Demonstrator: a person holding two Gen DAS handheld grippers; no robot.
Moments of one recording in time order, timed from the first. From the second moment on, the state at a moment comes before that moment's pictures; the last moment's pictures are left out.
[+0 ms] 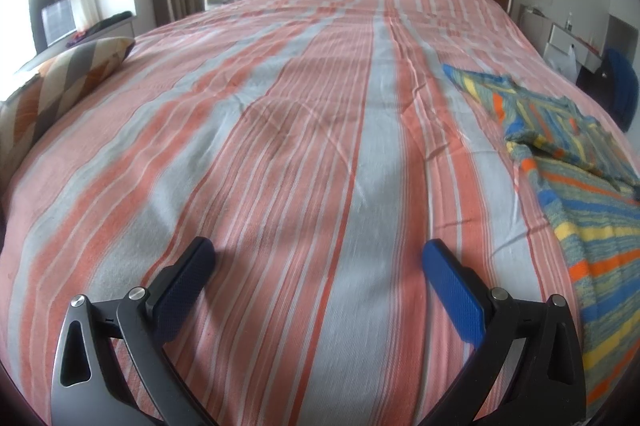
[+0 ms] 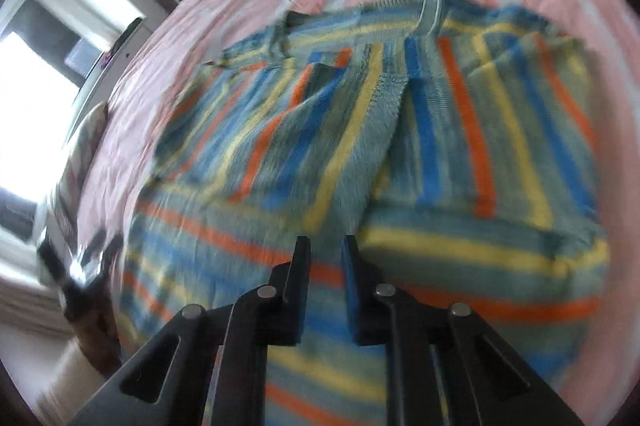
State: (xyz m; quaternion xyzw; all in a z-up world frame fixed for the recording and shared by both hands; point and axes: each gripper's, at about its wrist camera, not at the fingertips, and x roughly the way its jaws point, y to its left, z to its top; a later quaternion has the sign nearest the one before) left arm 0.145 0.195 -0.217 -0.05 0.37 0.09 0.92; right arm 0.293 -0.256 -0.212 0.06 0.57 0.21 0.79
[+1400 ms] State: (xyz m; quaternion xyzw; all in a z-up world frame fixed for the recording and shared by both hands) left arm 0.006 0.065 -0.214 -0.06 0.58 -0.09 0.81; right arm 0.034 -0.373 -0.229 0.09 0.62 0.19 0.76
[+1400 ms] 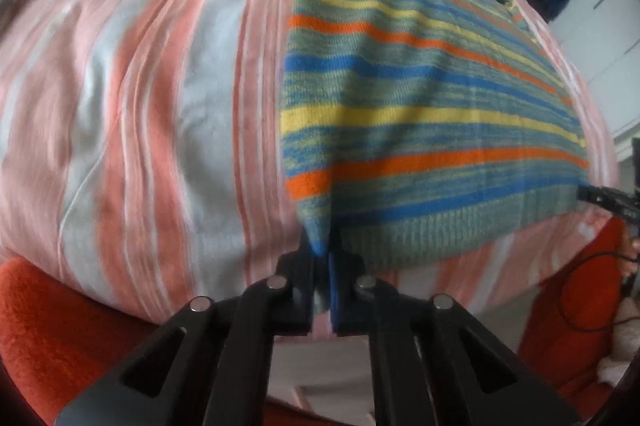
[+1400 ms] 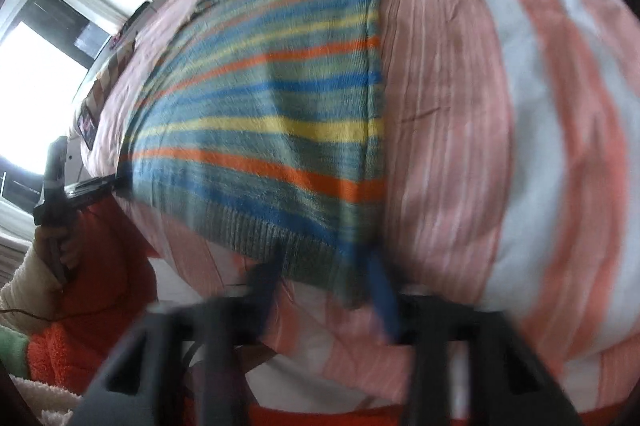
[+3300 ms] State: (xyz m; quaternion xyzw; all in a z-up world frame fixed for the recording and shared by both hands) left arm 0.229 0.069 -0.170 -0.02 0.53 -0.09 0.84; right arm 0.277 -0.409 -0.208 0.15 0.56 0.18 0.79
